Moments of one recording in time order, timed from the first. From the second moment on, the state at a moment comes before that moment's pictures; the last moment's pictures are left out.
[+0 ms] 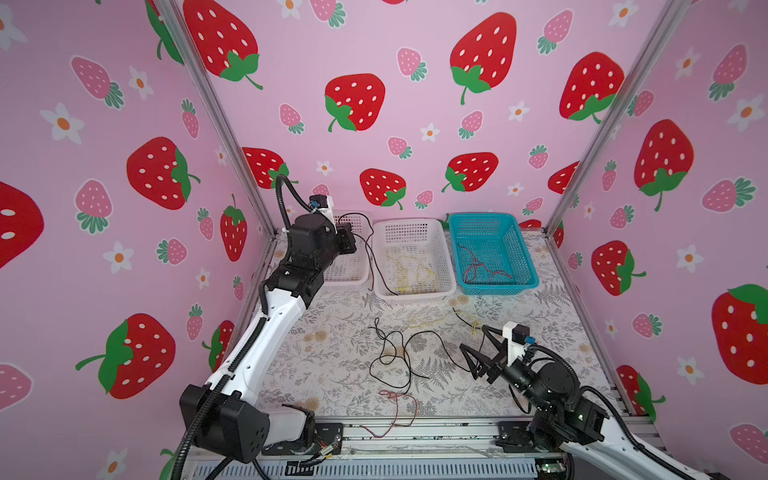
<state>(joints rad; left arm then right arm) -0.24 1.34 1.32 -0.24 0.03 -0.35 1.03 0.19 0.18 -0.01 0.20 0.30</state>
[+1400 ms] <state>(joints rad) 0.01 1.70 1.43 -0.12 0.09 -0.49 1.03 0.25 0.17 -0.02 0.20 0.29</state>
